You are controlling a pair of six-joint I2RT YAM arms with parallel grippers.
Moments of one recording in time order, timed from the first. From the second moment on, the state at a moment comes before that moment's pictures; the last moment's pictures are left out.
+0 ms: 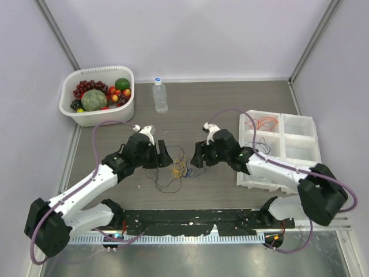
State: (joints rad) left arm -0.62 0.98 0.67 -0.40 0.04 -0.66; right arm 0.68 1.25 0.69 -0.08 -0.15 0.48
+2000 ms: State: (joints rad) left arm -0.51 0.93 0.75 -0.35 0.00 -0.47; right arm 0.65 0.85 0.97 -0.50 0.84 0.53
